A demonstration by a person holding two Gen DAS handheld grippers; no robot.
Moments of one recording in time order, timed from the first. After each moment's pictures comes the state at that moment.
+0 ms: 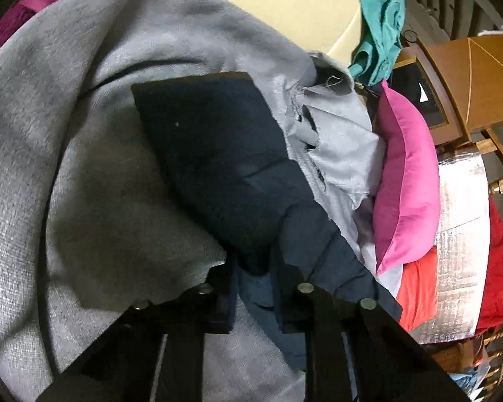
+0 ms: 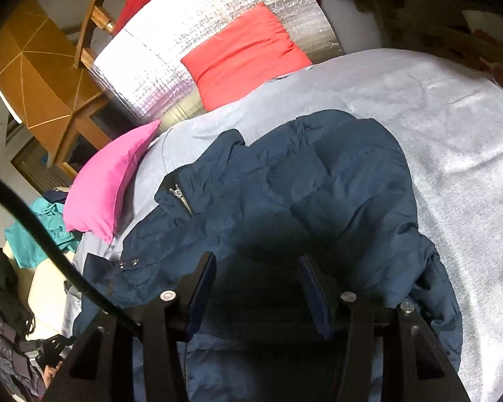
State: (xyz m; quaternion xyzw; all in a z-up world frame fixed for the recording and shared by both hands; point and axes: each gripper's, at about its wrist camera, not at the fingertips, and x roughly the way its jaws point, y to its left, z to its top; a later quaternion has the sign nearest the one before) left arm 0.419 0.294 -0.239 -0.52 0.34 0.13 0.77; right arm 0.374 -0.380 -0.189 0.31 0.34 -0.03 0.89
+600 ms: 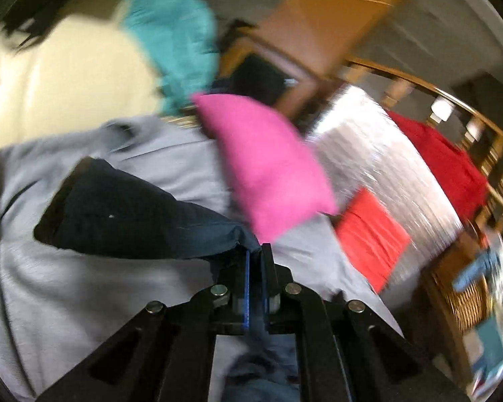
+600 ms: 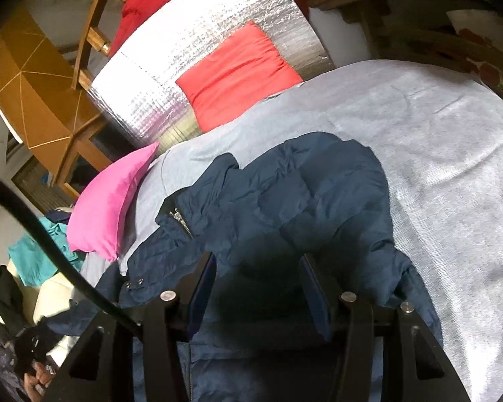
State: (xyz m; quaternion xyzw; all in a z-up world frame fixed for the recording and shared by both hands) left arm 0.411 0.156 -0.092 -0.32 0.23 -0.03 0.92; right arm 0.360 -0.398 -0.178 0.33 0.31 -0.05 0.89
